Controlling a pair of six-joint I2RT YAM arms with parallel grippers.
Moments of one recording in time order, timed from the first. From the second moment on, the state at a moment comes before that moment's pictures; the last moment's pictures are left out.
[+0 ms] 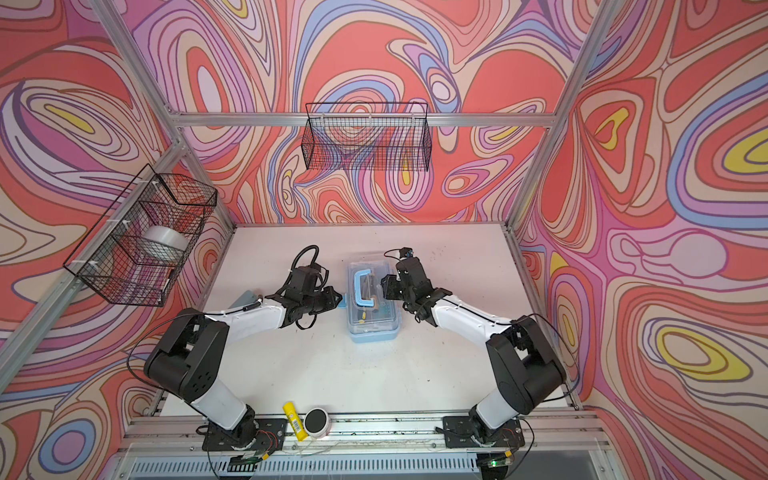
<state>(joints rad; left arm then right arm) -0.43 1.65 0.84 0.03 0.20 -0.68 0.54 1.57 0.94 0.00 -0.02 0.54</state>
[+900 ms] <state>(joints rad) -0.41 1.54 0.86 -0.06 0.23 -0.69 0.54 1.57 0.94 0.00 -0.02 0.54</state>
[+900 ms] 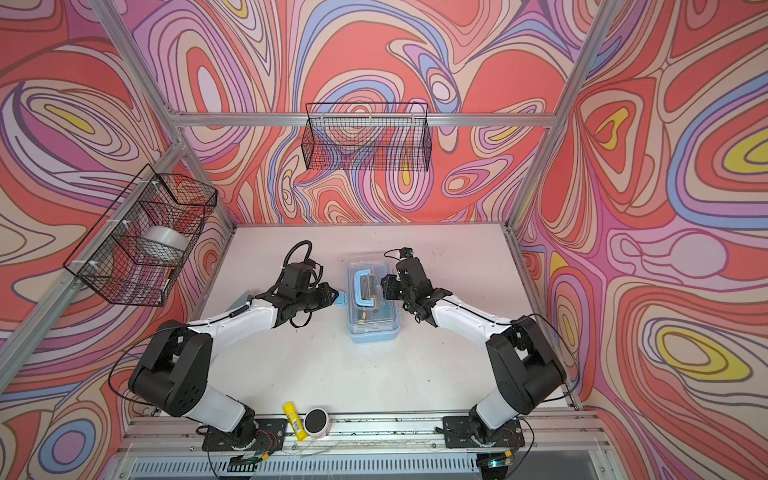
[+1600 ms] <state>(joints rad) -0.42 1.52 0.82 0.01 0.35 -0.72 0.54 1.57 0.93 0.01 -0.02 0.54</state>
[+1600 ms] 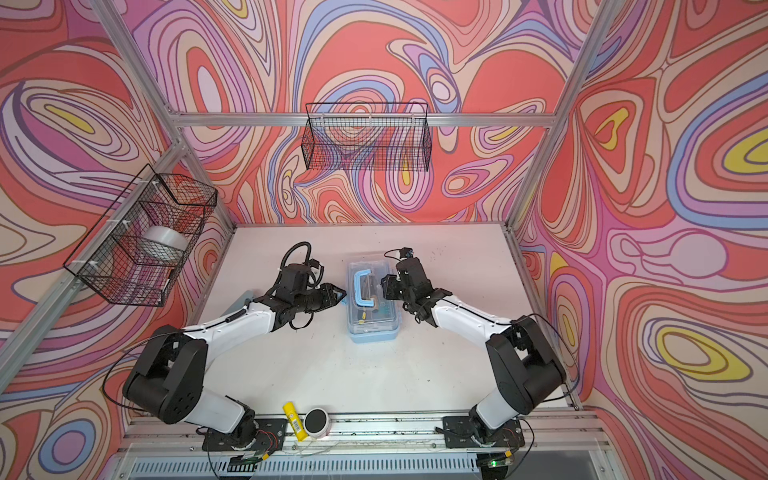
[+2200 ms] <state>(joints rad) -0.42 1.52 0.82 0.05 0.36 -0.74 0.54 1.57 0.93 0.01 -0.02 0.54</state>
